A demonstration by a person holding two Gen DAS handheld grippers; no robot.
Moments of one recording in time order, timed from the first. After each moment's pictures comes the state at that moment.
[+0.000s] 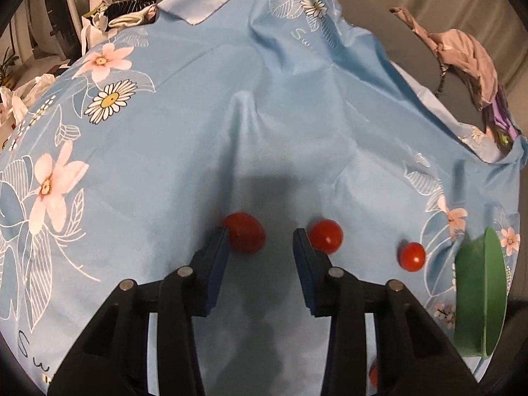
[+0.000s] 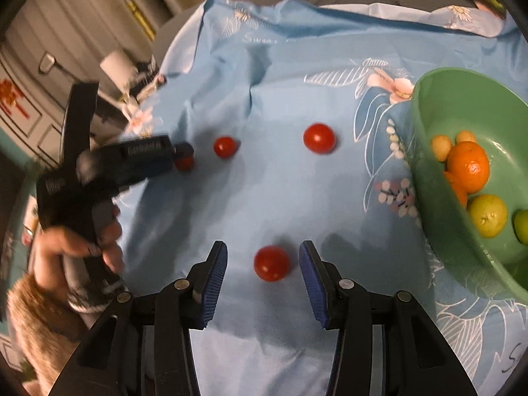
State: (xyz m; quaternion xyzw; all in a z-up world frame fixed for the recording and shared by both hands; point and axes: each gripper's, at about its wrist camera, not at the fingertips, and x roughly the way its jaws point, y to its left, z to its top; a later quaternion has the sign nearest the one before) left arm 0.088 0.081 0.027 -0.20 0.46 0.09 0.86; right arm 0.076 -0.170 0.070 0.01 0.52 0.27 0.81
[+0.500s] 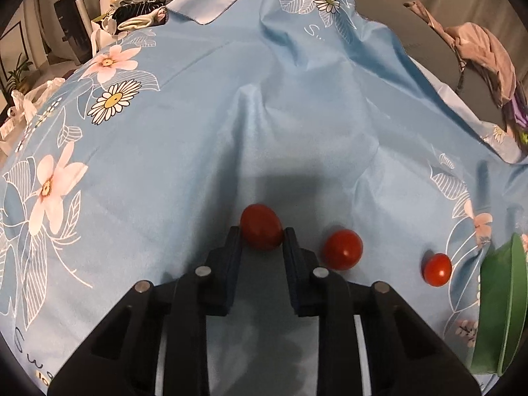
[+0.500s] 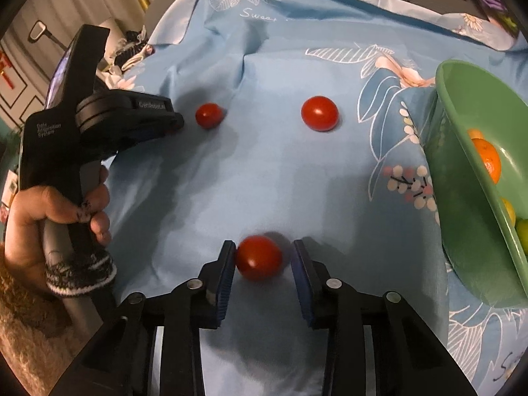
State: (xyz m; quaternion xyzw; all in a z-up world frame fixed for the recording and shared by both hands) left arm 0.099 0.076 0.016 -0.18 0.46 0.13 0.86; right arm 0.077 -0.161 0.050 -0.04 0.53 0.25 0.81
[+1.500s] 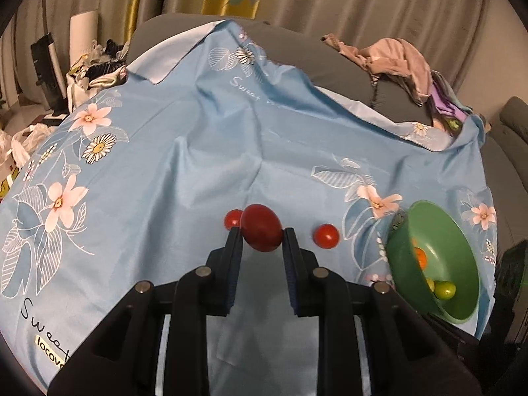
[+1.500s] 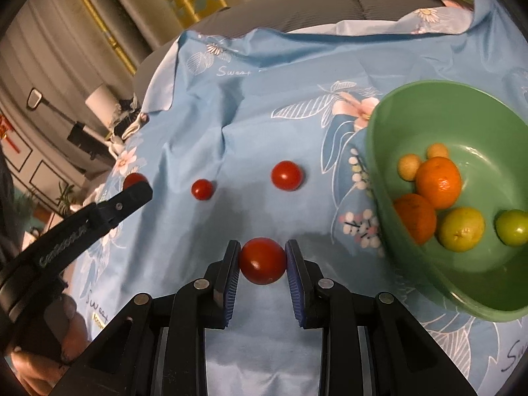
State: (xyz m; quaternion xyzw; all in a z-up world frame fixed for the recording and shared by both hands) left arm 0.025 0.002 0.091 -0.15 0.36 0.04 0.92; right arm 0.088 -0.201 0.091 0.08 0.47 0.23 0.85
